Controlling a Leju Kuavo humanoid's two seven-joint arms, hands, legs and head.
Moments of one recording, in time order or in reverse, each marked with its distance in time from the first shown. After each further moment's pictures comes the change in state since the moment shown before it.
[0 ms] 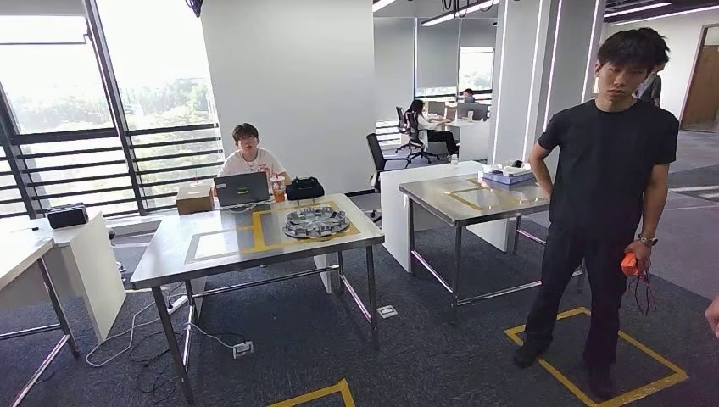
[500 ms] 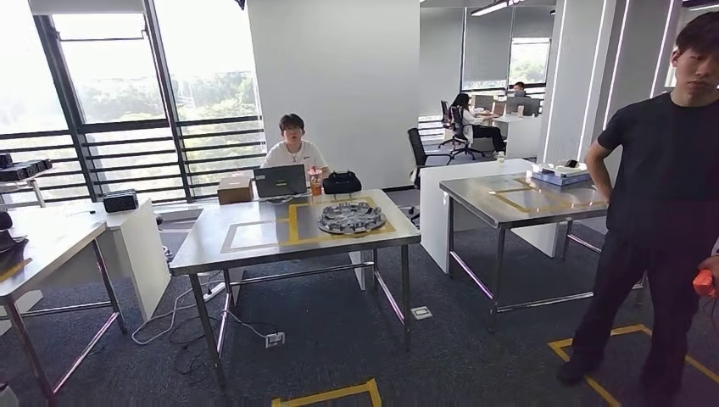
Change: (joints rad) left arm 0.022 0.000 -0.001 0.009 -0.016 -0.003 -0.010; right arm 0.008 -0.008 -0.025 -0.016 -0.039 -0.016 0.040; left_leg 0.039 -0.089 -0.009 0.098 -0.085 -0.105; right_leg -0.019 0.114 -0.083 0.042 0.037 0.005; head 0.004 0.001
